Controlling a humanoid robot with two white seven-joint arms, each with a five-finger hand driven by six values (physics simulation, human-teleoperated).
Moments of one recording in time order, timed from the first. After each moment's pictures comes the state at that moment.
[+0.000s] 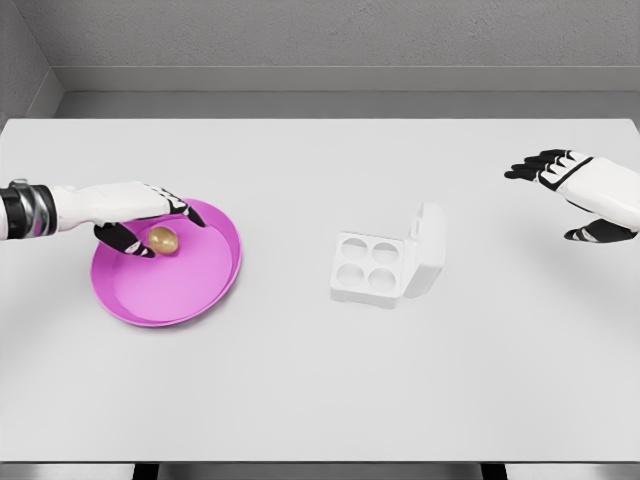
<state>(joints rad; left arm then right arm) -0.69 0.83 -0.76 -1.33 -0.21 -0.47 -0.61 -0.28 -0.96 0.27 -1.49 0.40 -0.61 0.27</state>
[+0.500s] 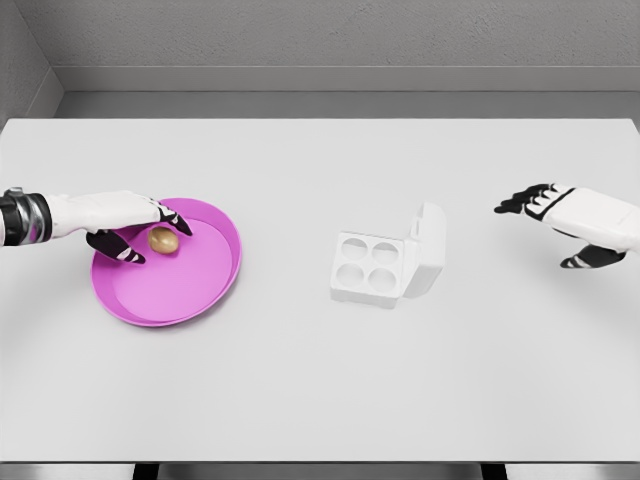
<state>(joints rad) -0.69 0.83 -0.77 -1.27 -0.24 -0.47 -0.61 -0.29 -0.94 0.31 -1.46 0.40 -0.61 0.40</state>
